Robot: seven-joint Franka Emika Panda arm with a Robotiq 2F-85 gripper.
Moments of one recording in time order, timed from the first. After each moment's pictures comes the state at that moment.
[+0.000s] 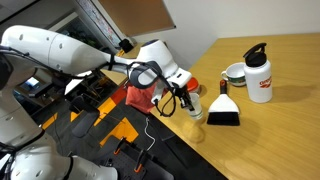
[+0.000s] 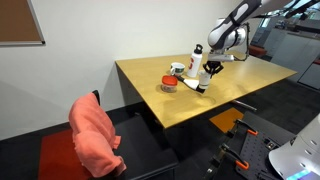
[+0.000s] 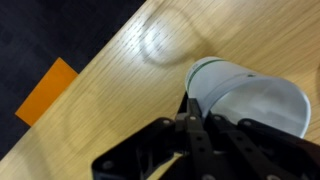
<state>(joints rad) -0.16 0.37 -0.41 -2.17 0.01 2.51 0.51</state>
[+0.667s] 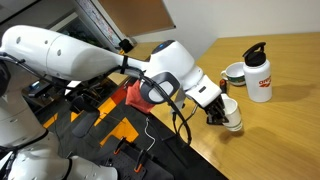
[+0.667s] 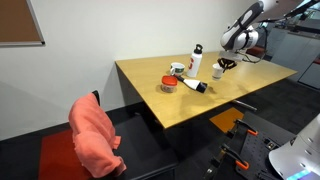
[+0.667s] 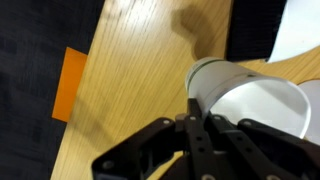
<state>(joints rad) -0.31 0.47 -0.50 -2.07 0.08 2.68 0.60</state>
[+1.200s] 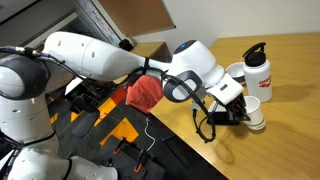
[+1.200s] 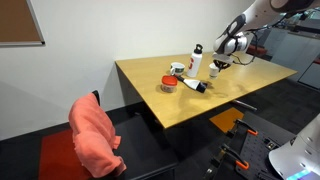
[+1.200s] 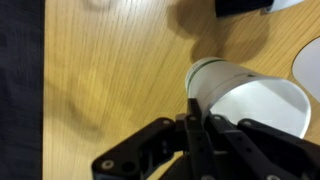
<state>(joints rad) -0.34 0.69 -0.49 -1.83 0.14 2.69 0.68</state>
